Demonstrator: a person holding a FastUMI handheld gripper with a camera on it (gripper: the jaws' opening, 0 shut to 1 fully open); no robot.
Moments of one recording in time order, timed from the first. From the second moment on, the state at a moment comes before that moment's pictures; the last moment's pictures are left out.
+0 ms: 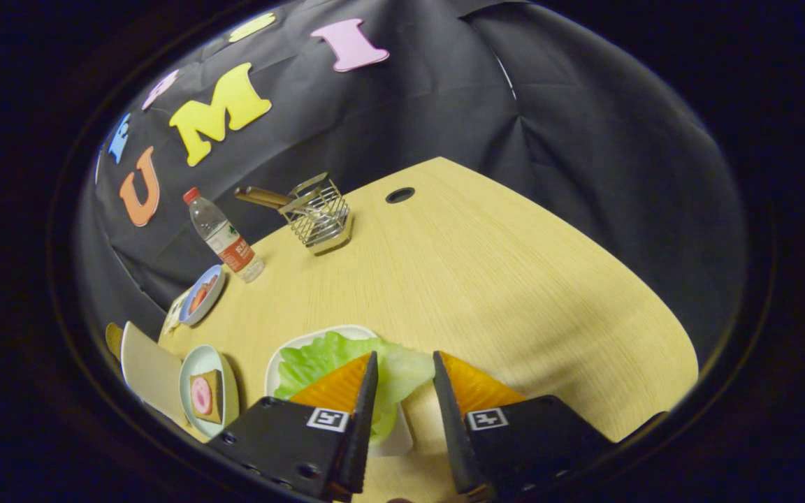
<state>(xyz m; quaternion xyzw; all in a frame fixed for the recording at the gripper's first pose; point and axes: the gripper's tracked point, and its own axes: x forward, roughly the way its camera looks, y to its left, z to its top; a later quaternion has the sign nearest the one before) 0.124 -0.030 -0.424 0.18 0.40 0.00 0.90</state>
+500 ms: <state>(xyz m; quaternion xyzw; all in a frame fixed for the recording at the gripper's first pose) 0.130 -0.022 -0.366 0.17 0.35 0.03 0.92</state>
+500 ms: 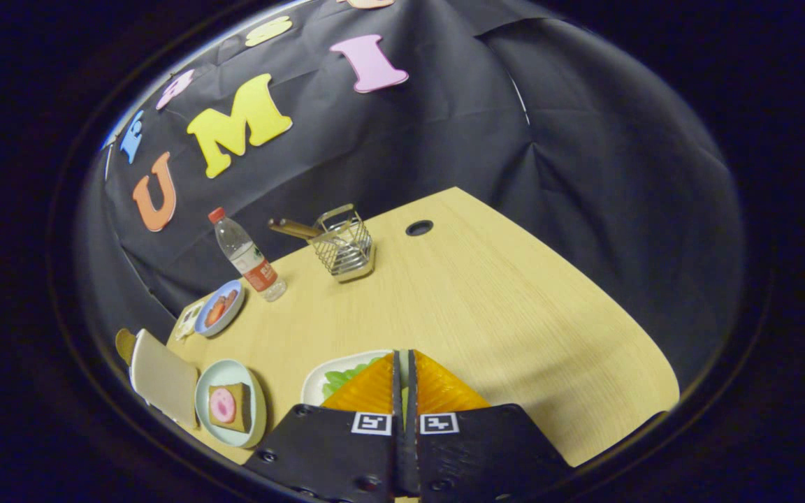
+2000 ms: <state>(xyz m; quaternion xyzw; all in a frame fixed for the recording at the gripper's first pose) 0.043 0.322 -0.250 0.16 0.34 0.19 0.91</state>
